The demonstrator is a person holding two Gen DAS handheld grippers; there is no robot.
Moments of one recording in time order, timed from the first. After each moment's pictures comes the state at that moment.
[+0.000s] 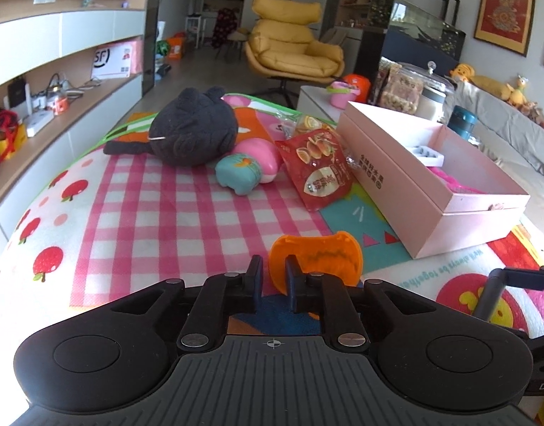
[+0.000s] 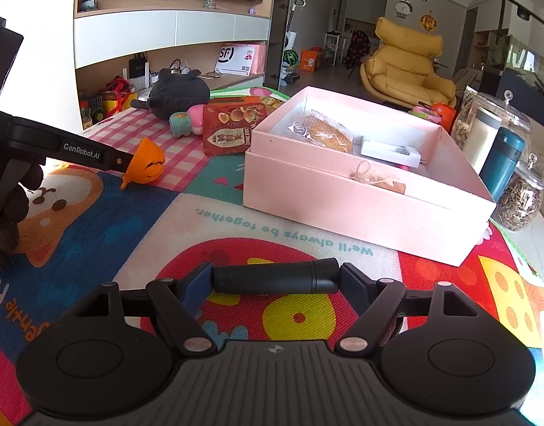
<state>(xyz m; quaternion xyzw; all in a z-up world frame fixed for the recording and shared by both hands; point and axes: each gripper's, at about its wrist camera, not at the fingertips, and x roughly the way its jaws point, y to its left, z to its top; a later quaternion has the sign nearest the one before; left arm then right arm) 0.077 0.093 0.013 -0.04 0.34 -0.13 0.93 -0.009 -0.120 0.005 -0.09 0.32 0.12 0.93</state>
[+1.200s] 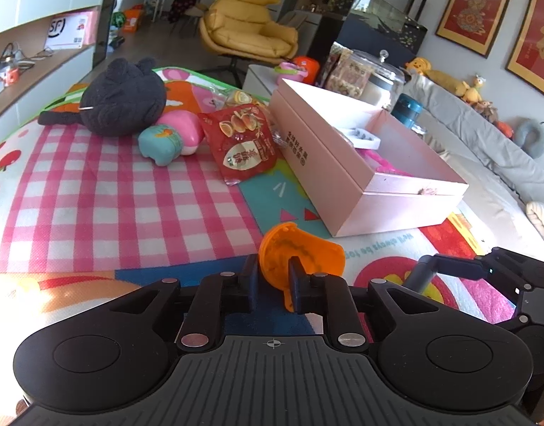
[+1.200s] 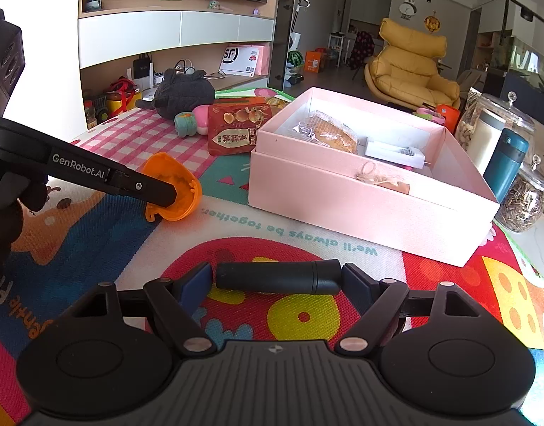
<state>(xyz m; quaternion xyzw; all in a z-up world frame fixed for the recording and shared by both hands) 0.067 0.068 0.012 -0.08 0.37 -0.21 0.90 -0.010 -0.119 0.006 -0.10 0.32 0.12 0.93</state>
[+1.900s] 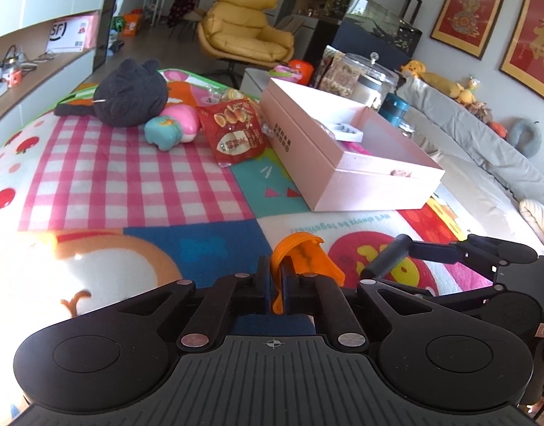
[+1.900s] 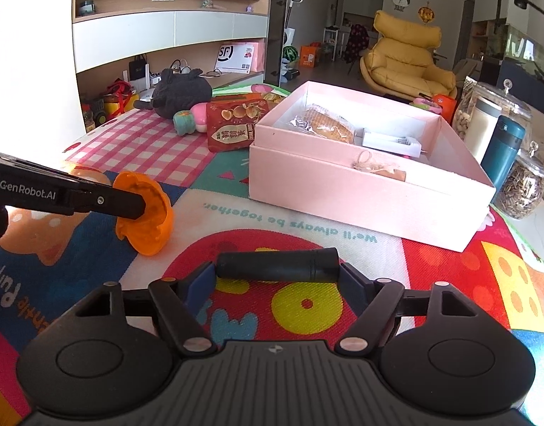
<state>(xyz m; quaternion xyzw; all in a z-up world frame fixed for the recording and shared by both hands) 0.024 0.072 0.019 -0.08 0.36 -0.22 0.90 -0.019 -0.122 0.007 -0.08 0.33 0.13 0.93</state>
